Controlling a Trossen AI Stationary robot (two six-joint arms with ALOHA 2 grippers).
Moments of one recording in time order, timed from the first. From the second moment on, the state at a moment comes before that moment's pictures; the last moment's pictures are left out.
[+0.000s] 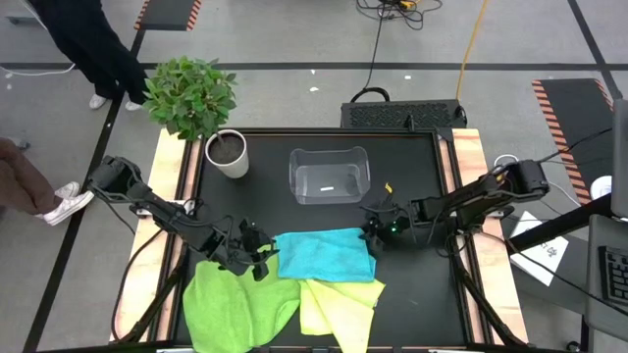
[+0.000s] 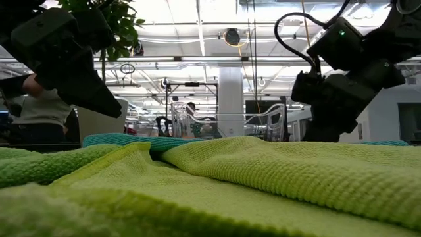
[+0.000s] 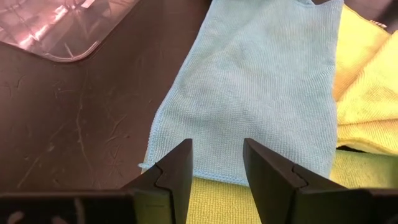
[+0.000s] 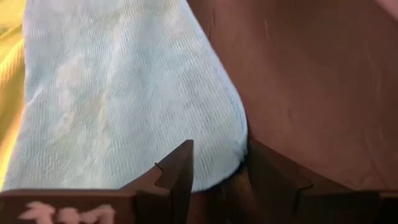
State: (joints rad) left arm -0.54 1.40 0.56 0.00 -0.57 -0.74; right arm 0.07 1.45 0.28 0.26 -0.05 0.48
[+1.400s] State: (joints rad) left arm -0.53 1.43 0.57 0.03 -0.56 -0.77; right arm 0.09 1.47 0.28 0.49 0.00 0.36
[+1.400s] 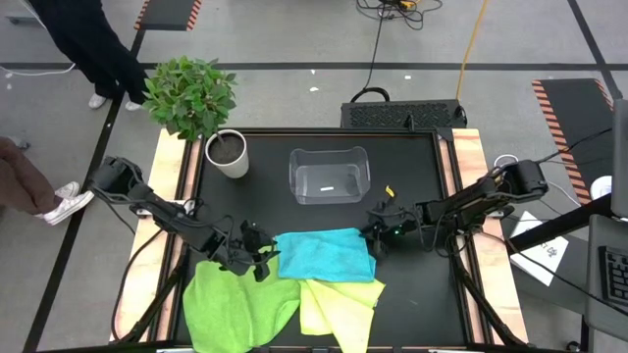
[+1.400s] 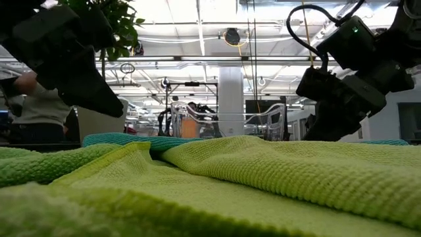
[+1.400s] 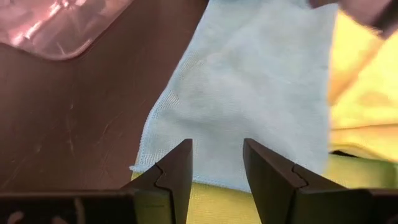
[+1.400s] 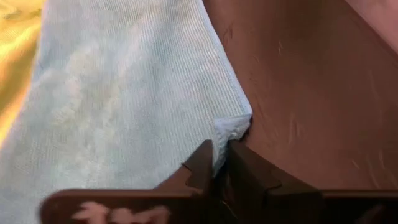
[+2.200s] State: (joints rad) left arm -0.46 1.57 0.56 0.12 -0.56 -0.82; right arm 0.09 1.40 0.28 0.52 0.00 0.29
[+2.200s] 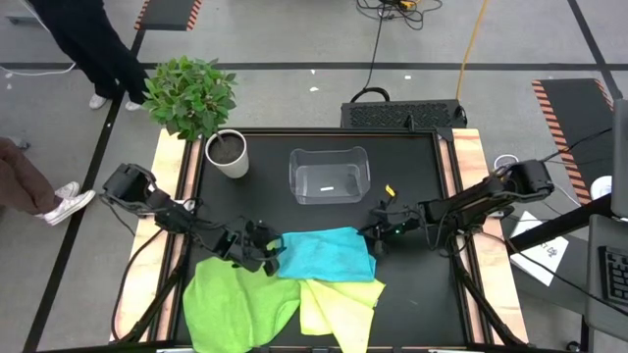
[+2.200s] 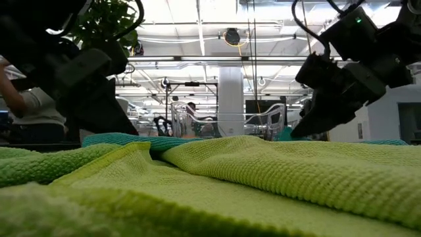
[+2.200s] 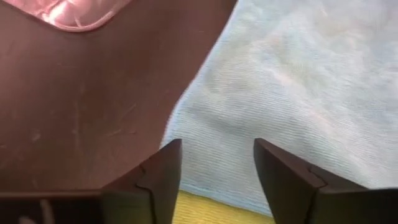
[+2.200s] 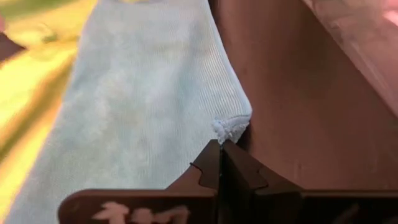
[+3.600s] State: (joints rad) left arm -0.35 1.60 0.56 0.22 -0.44 -0.94; right arm 0.15 1.02 0.28 0.18 -0.03 0.27
